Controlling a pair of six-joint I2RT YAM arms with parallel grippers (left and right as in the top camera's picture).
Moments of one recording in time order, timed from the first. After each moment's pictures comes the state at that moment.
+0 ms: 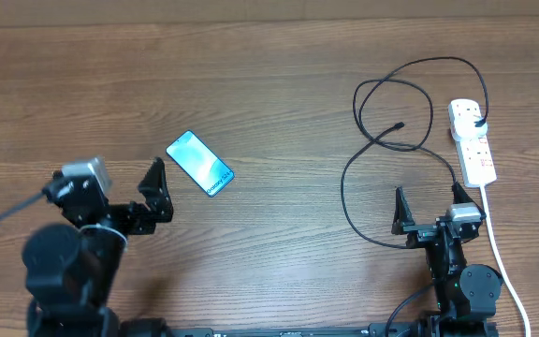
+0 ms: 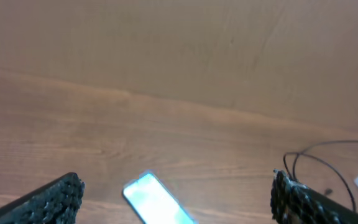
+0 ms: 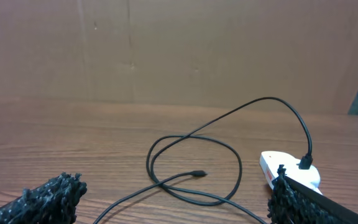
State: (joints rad) left arm 0.04 0.57 0.87 -0.58 0.14 -0.24; right arm -0.05 0.02 0.02 -0.02 -0.12 -0.03
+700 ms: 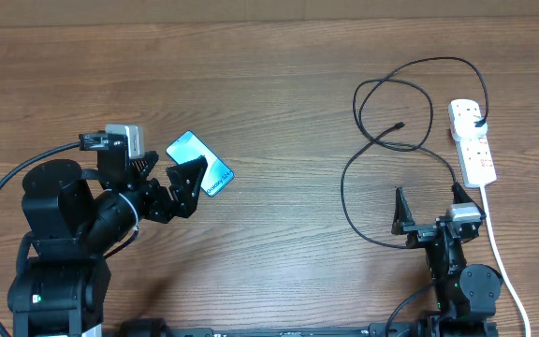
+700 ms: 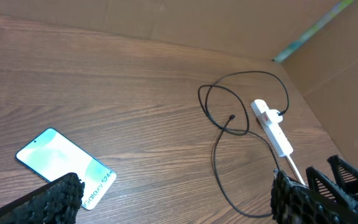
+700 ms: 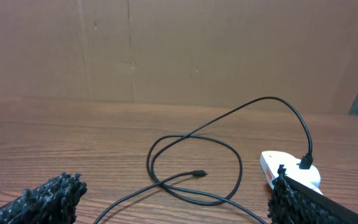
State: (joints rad) left arm 0.04 0.83 1.06 -0.75 0.55 -0.24; right arm -0.05 0.02 0.02 -0.02 -0.12 -0.03
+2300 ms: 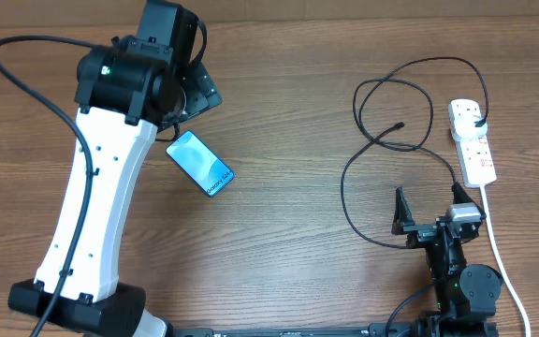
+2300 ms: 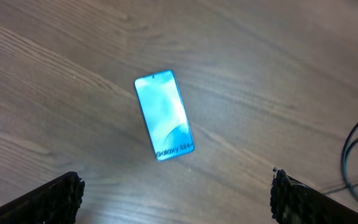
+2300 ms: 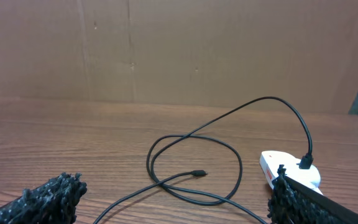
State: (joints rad) left arm -0.29 1.72 2.04 -1.49 -0.21 -0.77; right arm -0.05 0.02 0.02 -0.02 -0.12 -0.03
